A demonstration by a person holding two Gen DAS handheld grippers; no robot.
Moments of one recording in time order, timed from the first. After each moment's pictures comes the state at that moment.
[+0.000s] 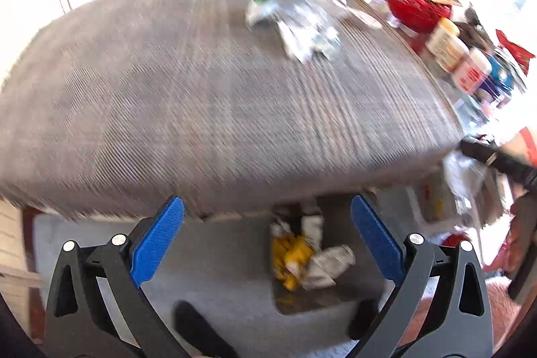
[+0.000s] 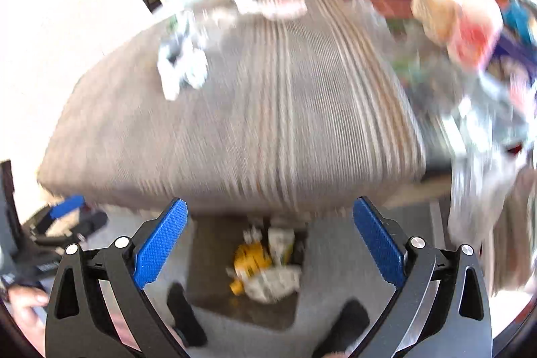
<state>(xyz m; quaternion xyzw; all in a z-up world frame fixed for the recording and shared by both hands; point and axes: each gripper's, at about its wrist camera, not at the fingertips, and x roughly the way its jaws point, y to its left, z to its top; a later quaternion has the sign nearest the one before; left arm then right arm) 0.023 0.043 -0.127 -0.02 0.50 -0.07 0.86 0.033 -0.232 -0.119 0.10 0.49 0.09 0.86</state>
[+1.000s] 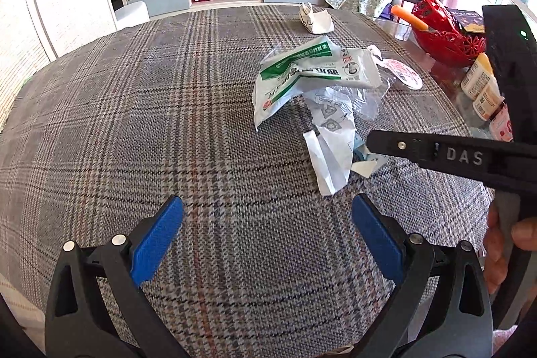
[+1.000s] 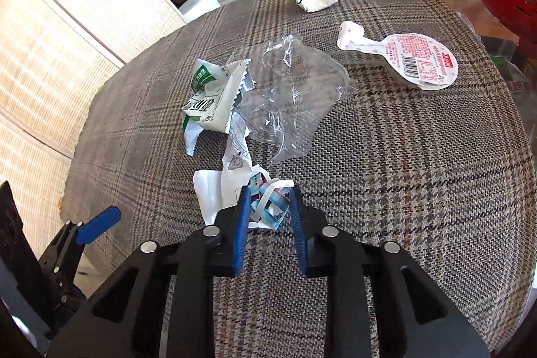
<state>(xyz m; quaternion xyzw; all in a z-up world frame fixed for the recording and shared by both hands) 0.156 0.028 -0.128 0.01 0.47 -0.07 0.88 0.200 -0.144 -0.137 0.13 0.51 0.17 0.83</state>
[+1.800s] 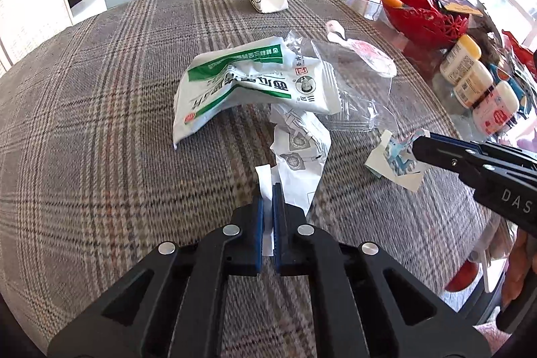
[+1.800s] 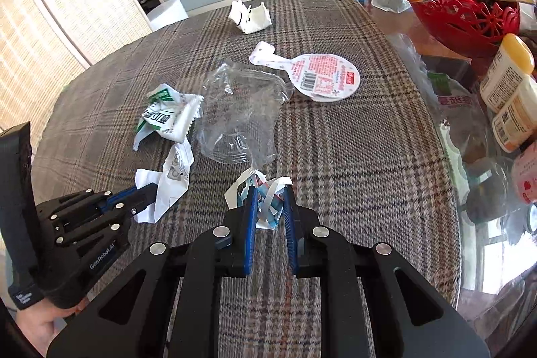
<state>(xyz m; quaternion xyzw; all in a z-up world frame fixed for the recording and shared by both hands) 0.190 -0.018 -0.152 0.01 0.50 -0.15 0.85 0.173 -0.195 -0.121 0.07 0.50 0.09 0.86</state>
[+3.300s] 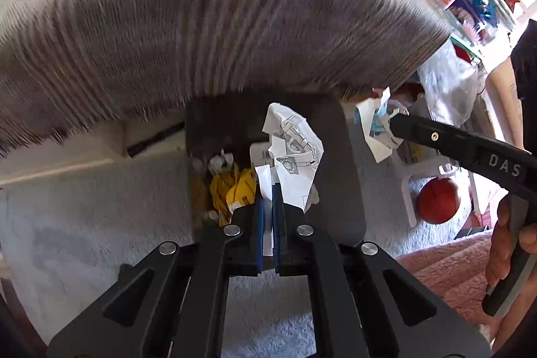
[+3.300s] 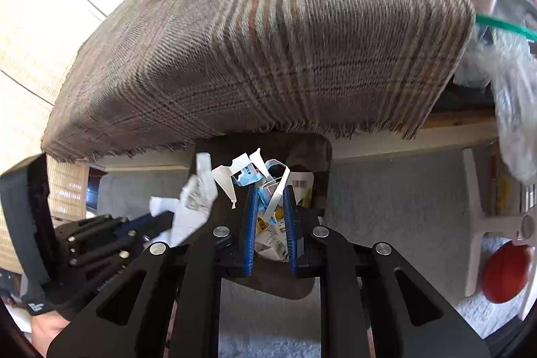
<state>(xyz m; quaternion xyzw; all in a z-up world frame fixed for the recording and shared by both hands) -0.039 -0.031 -0.248 -0.04 0.58 -0.16 0.79 -0.019 -0.218 -0.221 0.13 0.56 0.13 0.81</state>
